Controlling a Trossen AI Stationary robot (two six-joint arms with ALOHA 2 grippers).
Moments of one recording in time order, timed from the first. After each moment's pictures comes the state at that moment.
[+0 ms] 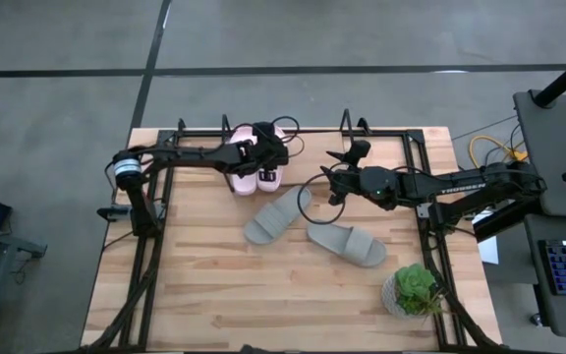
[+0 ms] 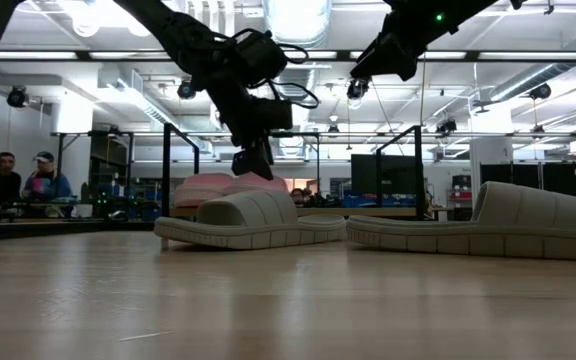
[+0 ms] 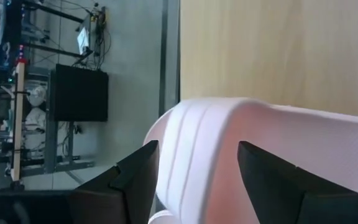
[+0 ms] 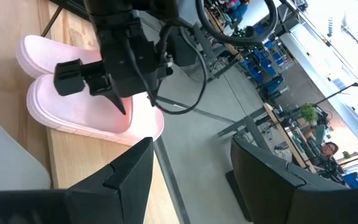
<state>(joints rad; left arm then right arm) 0.35 1.77 1.21 -0.19 -0.56 0.70 0.02 1.22 0.83 0.06 0.73 -0.60</state>
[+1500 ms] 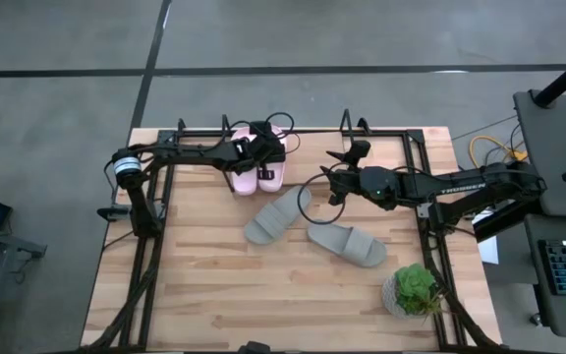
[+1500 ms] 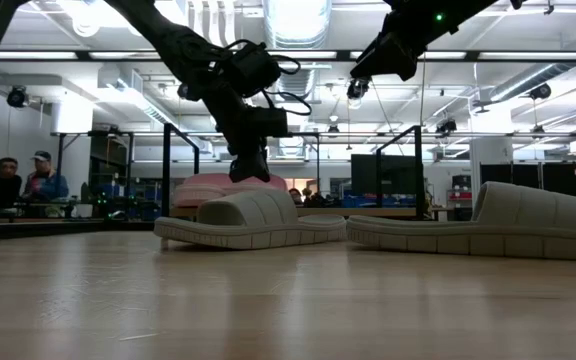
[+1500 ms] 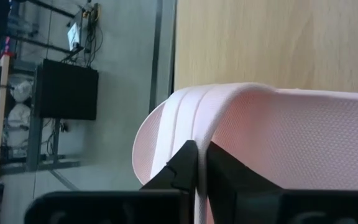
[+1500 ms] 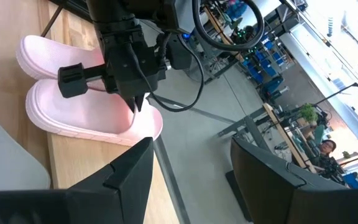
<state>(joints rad) 0.40 1.77 1.17 -0.14 -0.50 0.67 0.02 1.22 0.83 0.06 0.73 -0.60</state>
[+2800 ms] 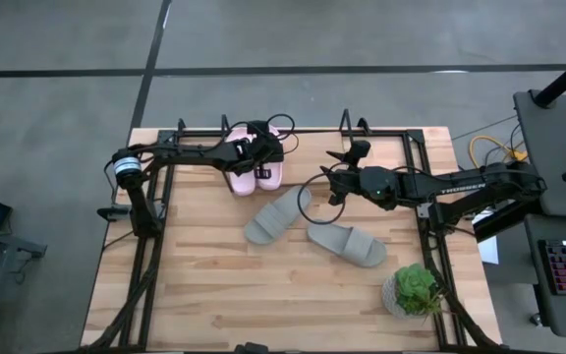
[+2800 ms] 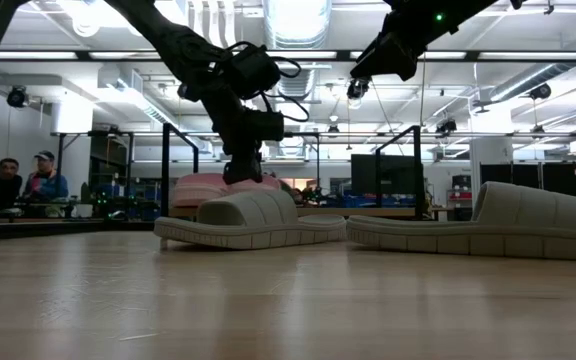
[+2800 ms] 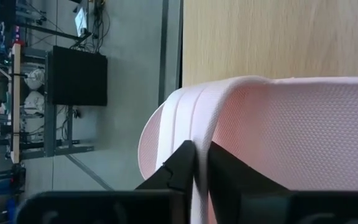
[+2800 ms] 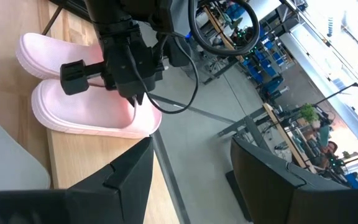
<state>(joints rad) 0.40 1.77 1.17 -0.18 -0.58 0.69 0.02 1.22 0.83 0.06 0.73 -0.60</state>
